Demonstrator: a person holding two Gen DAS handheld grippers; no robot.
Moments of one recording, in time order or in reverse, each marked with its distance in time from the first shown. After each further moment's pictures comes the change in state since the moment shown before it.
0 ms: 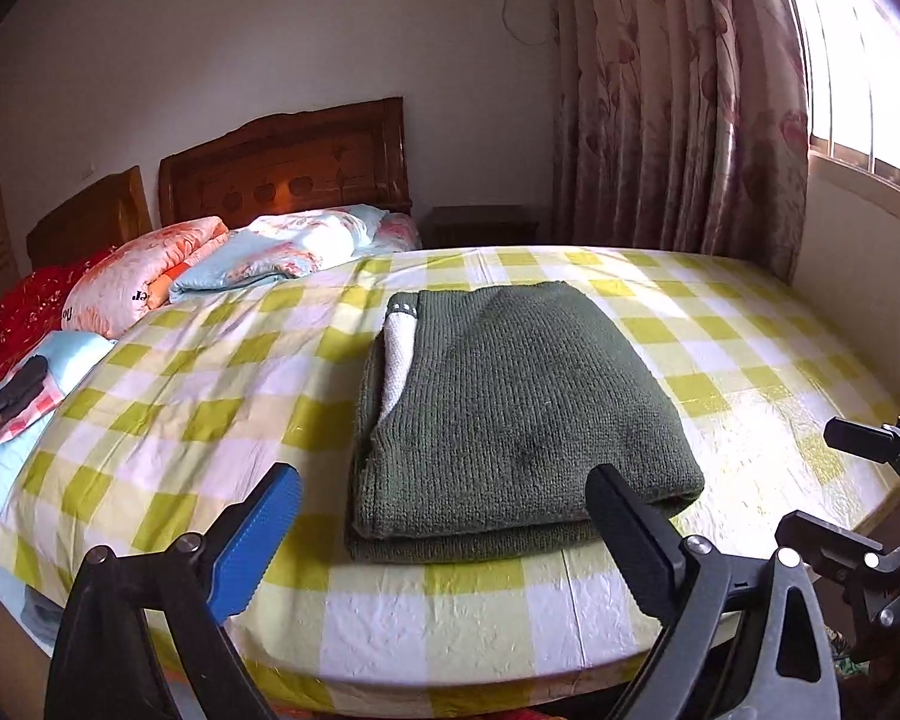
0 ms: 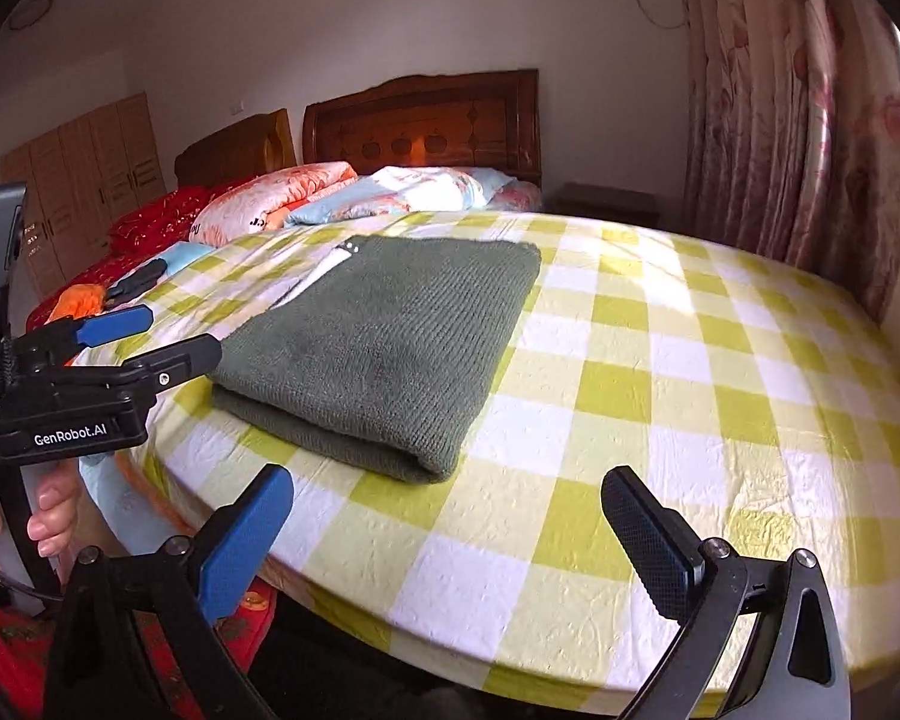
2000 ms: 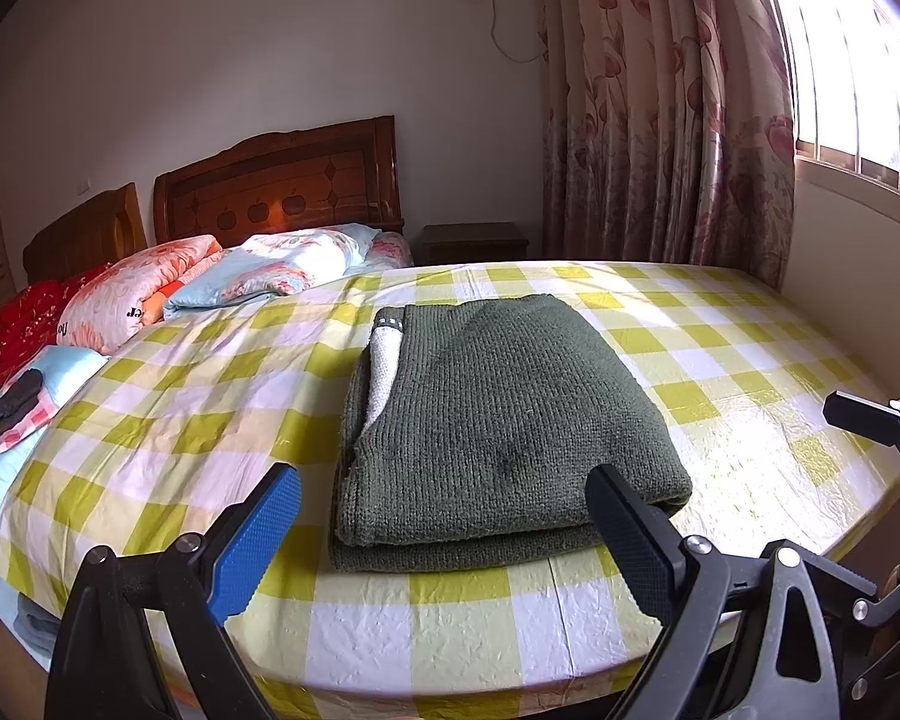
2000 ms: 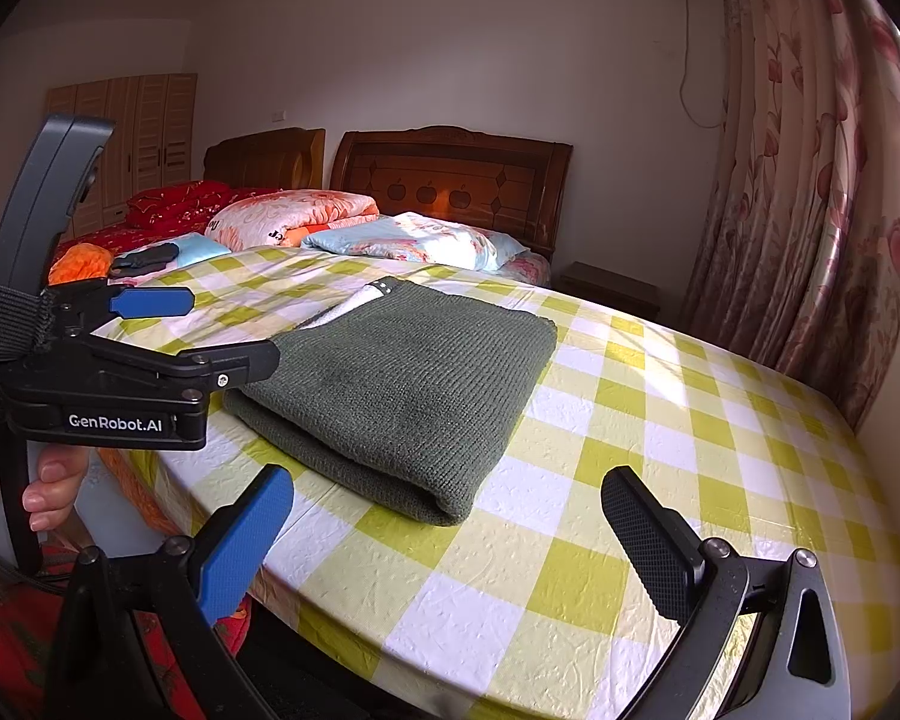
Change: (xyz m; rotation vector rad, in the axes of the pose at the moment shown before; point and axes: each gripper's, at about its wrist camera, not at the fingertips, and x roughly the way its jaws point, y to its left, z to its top) left arm 0.000 -0.008 -0.004 0.021 -0.039 -0.018; right arm -0.011 0.035 0.000 -0.187 -0.121 -0.048
